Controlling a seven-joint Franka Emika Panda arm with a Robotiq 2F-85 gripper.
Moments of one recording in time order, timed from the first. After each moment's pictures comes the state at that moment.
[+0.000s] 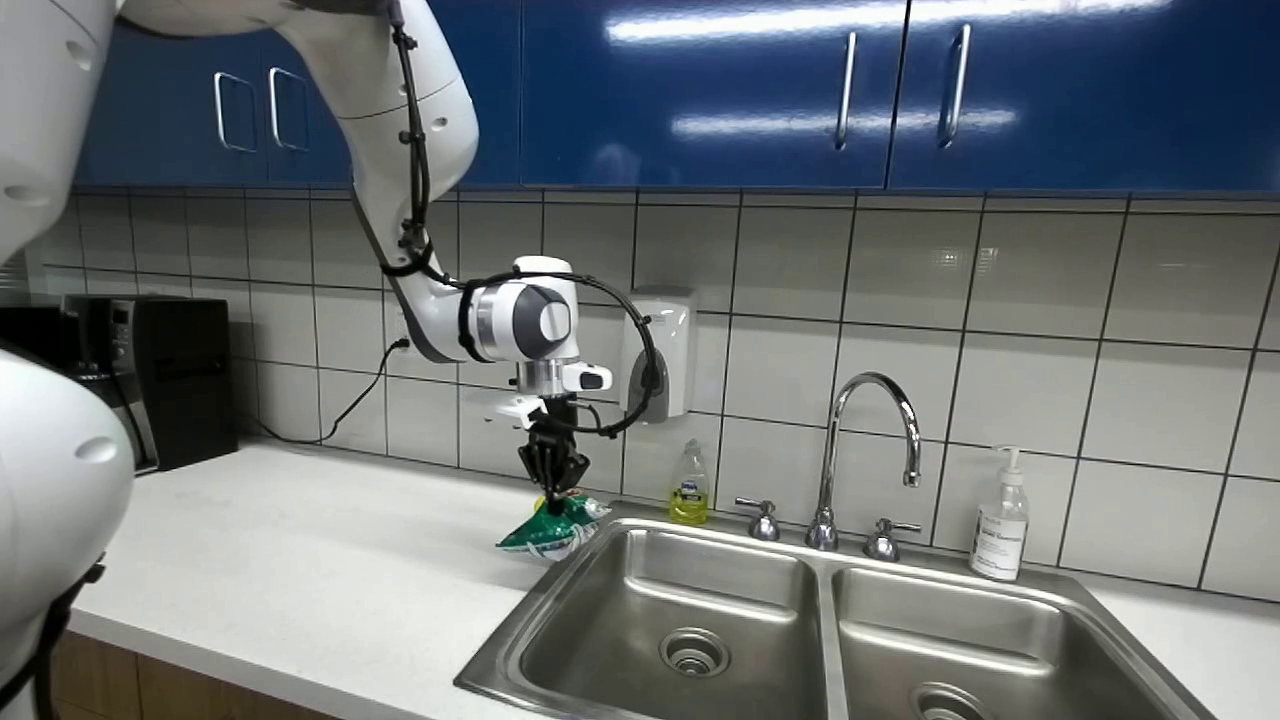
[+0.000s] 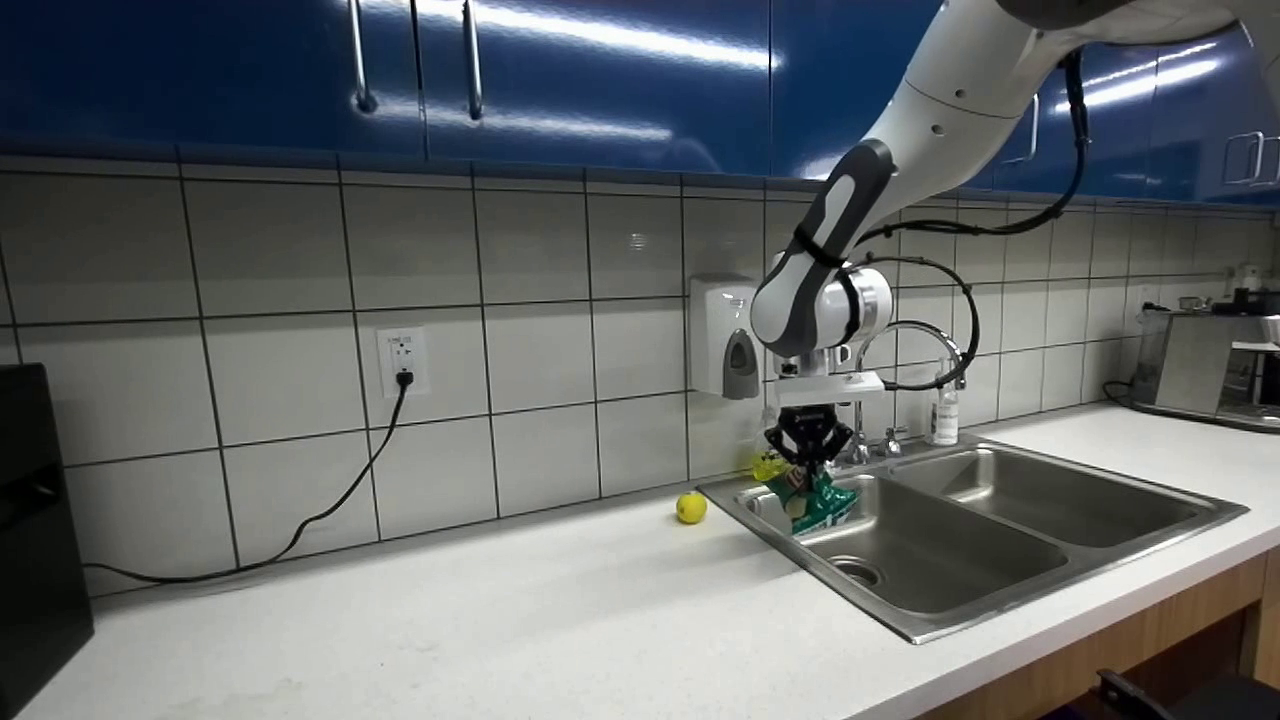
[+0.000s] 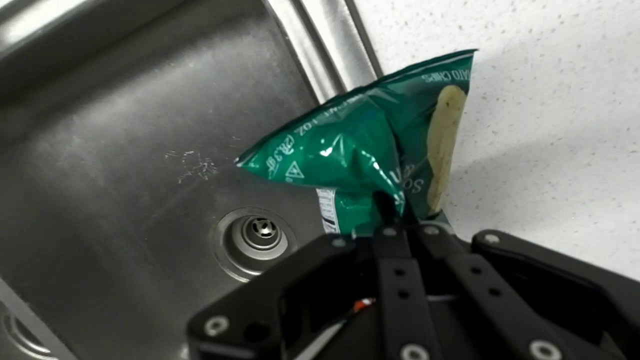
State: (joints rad) arm 0.06 0.30 -0.13 -2.16 -0.07 2.49 0.36
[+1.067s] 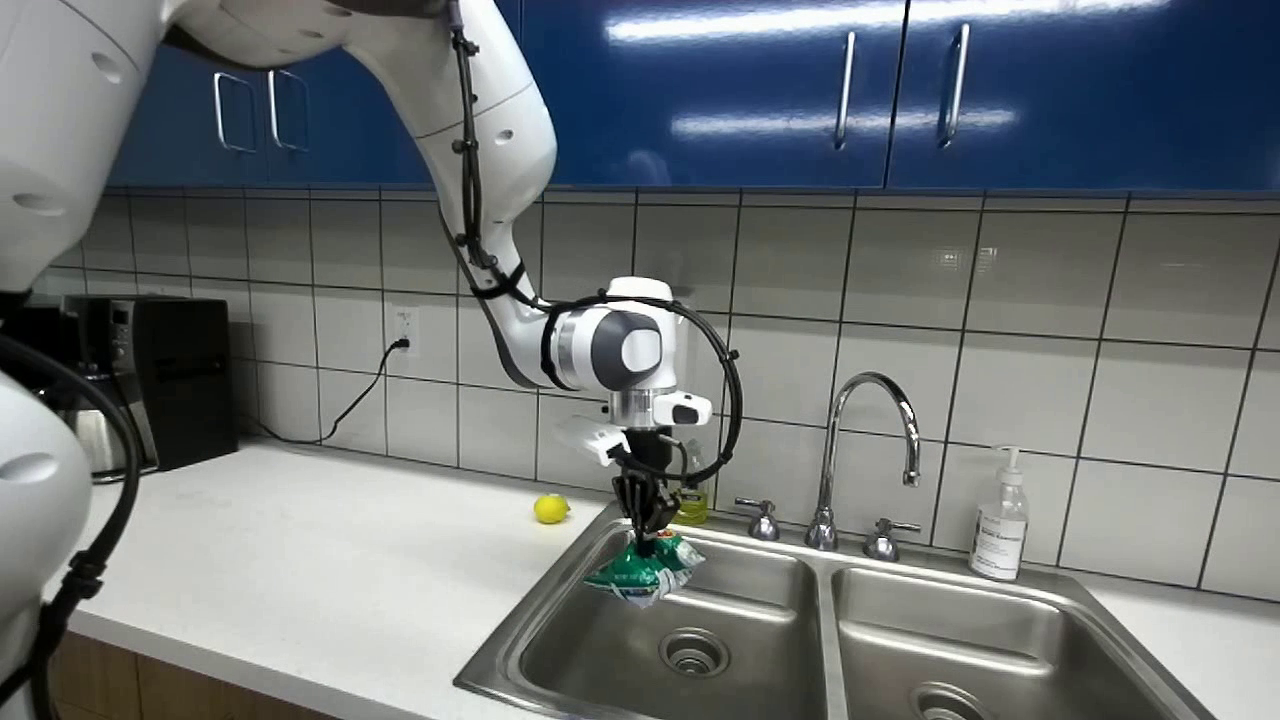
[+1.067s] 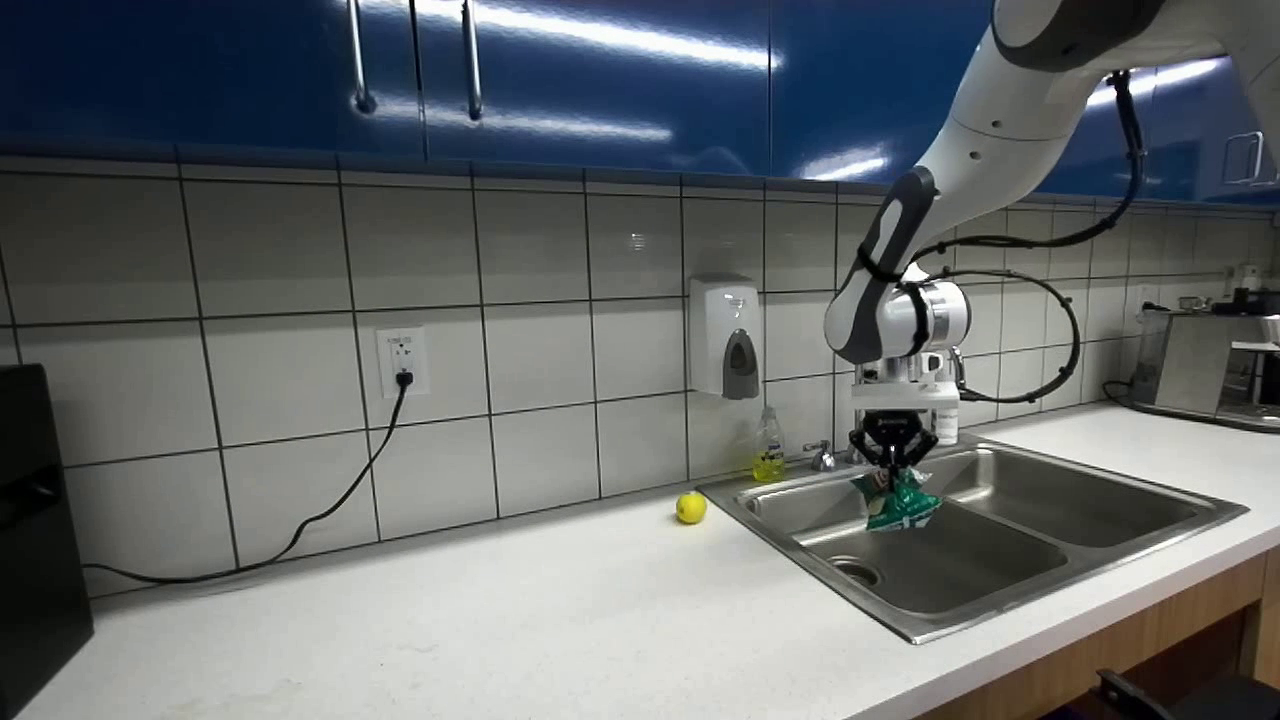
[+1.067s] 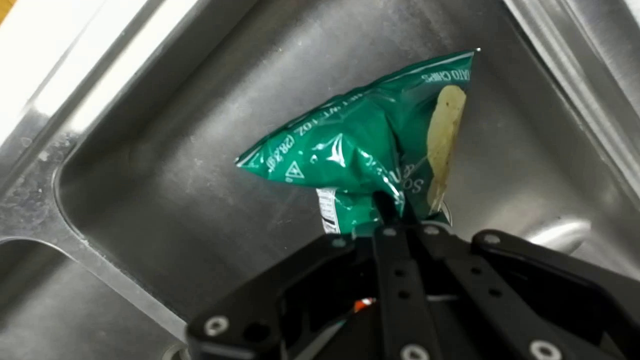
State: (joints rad) arm -0.10 0.36 -0.22 -2.15 -0.01 2.53 0.36
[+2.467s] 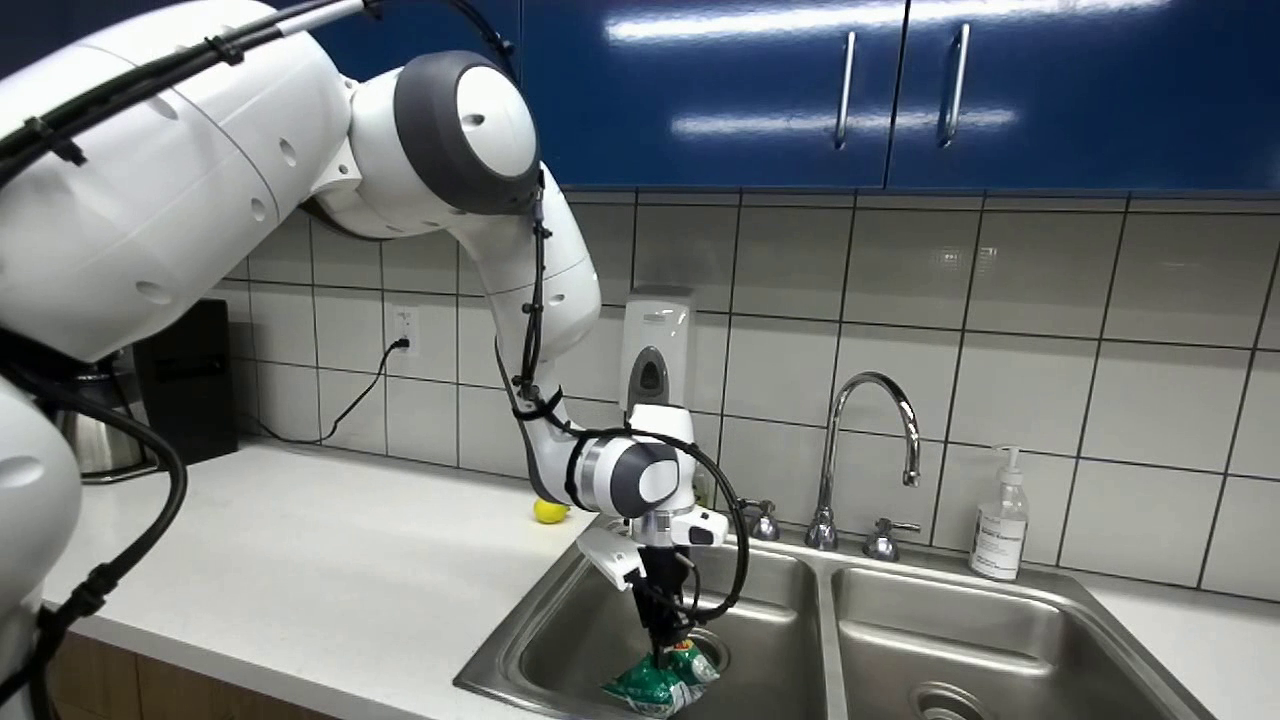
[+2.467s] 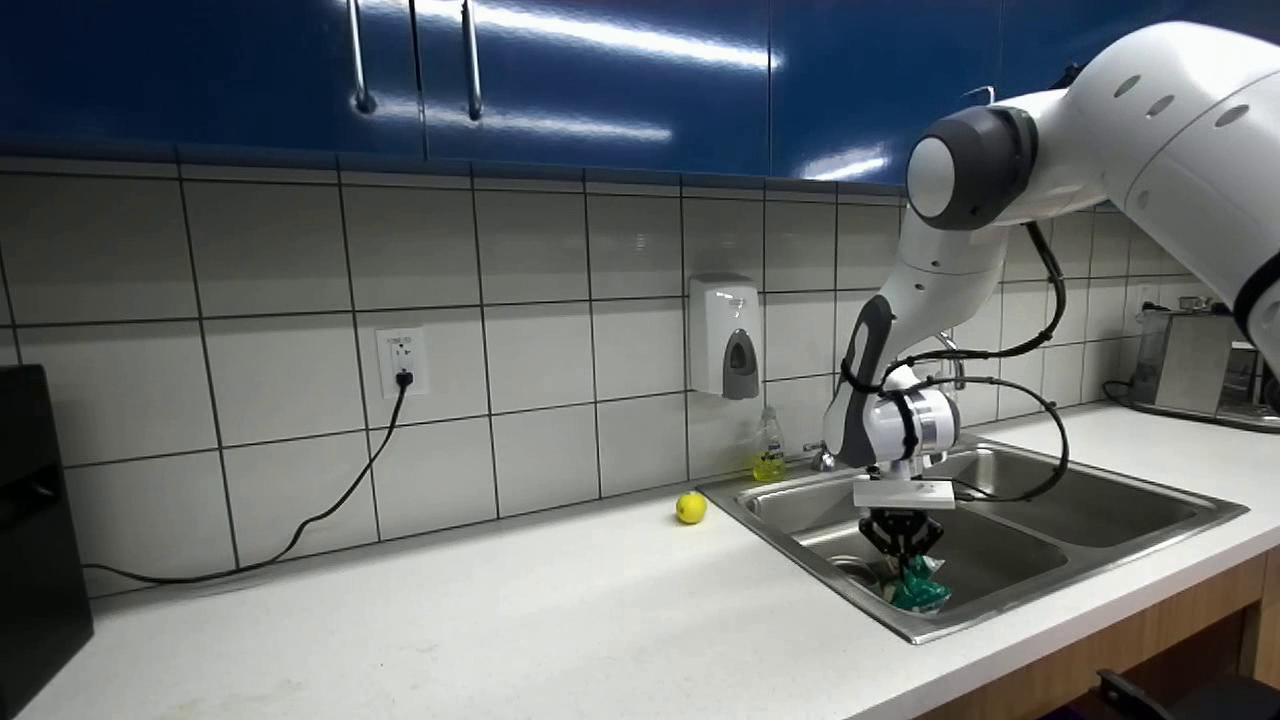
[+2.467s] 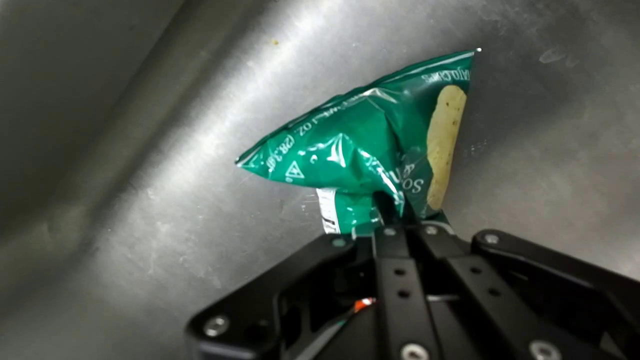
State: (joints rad) arm -0.13 0.78 -0.22 -1.94 0.09 2.66 0.36
